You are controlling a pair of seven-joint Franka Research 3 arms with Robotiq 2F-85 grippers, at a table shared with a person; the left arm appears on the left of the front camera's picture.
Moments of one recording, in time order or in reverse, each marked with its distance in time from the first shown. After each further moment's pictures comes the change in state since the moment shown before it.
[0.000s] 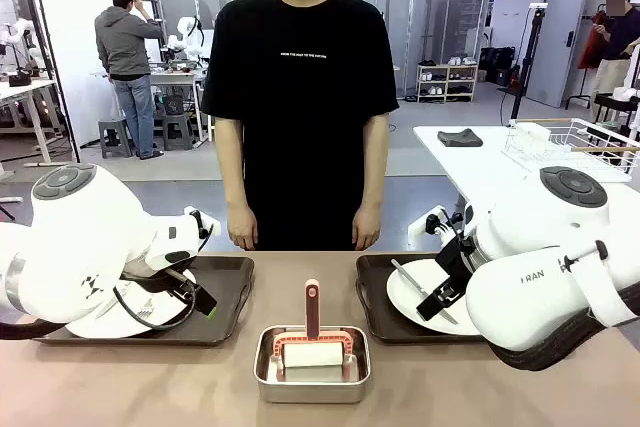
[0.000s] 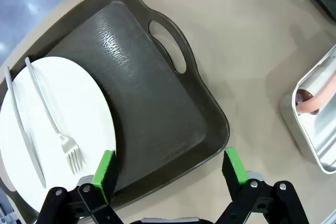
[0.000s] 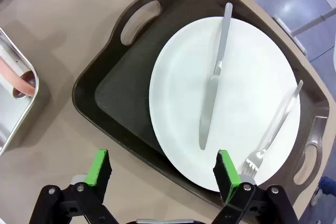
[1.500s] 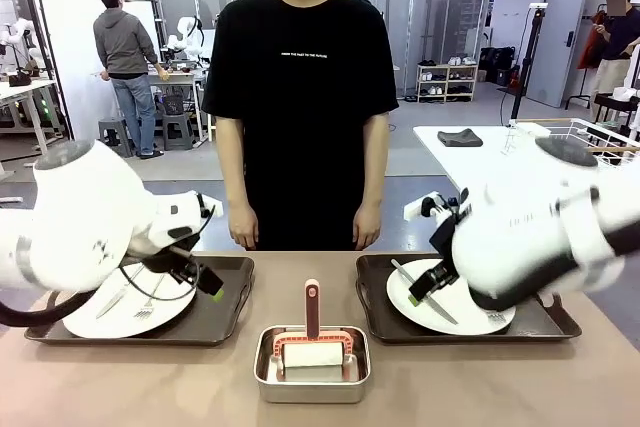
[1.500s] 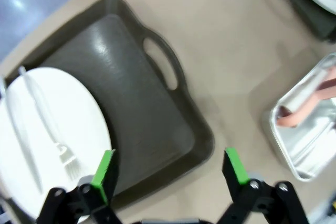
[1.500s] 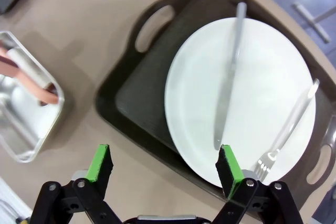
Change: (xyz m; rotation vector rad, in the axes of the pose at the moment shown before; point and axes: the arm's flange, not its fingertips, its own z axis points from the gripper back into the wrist) left arm 0.032 0.012 0.017 -0.103 -0.002 0.048; right arm 0.038 -0.015 0.015 0.136 0.048 -0.070
